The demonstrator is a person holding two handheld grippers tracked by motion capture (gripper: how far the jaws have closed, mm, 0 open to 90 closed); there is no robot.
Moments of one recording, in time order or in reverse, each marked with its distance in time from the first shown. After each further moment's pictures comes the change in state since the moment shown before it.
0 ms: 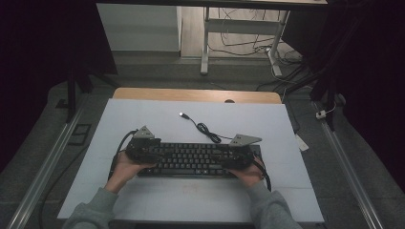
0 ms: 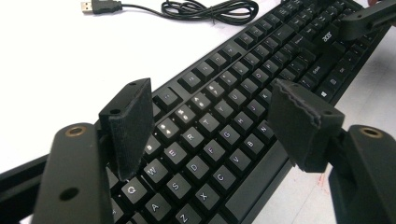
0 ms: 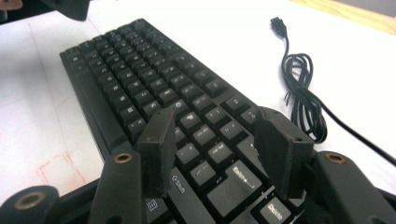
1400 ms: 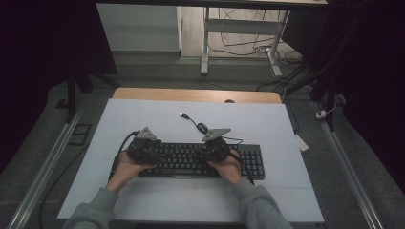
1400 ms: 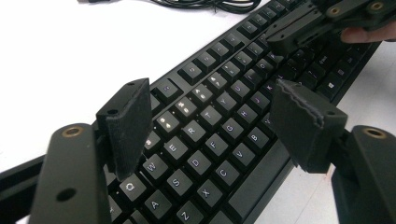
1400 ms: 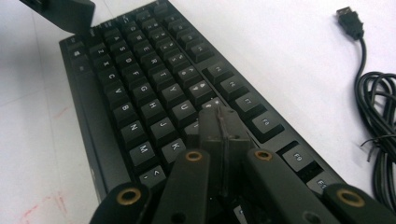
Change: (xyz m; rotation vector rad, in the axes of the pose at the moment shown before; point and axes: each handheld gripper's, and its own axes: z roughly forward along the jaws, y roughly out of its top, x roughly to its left) left arm 0.000 -0.002 0.007 0.033 -0.002 0.007; right arm 0.016 0.029 0.068 0.152 0.082 -0.066
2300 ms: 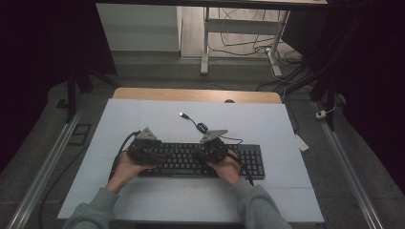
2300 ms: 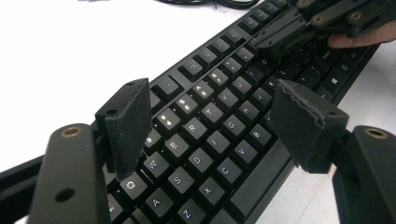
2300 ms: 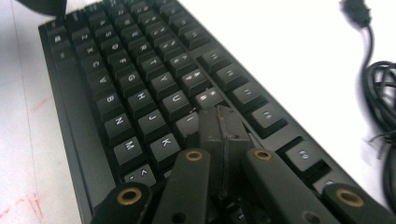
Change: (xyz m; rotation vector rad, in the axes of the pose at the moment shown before) left arm 0.000 -0.001 0.001 0.006 0.009 0.009; right arm -0.001 -0.004 0.009 0.022 -0.030 -0.009
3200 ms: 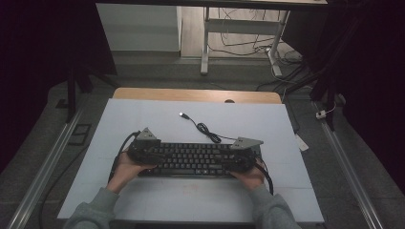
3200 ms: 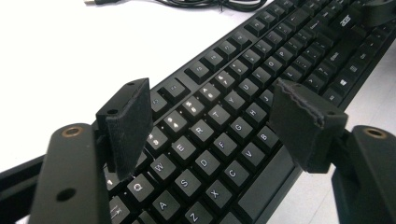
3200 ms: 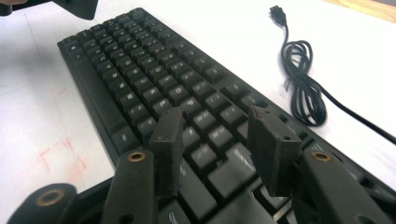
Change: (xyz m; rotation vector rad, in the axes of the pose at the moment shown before) left arm 0.000 -0.002 0.003 -0.008 0.025 0.018; right arm -0.008 -0.050 -0.076 -0.152 -0.063 0.084
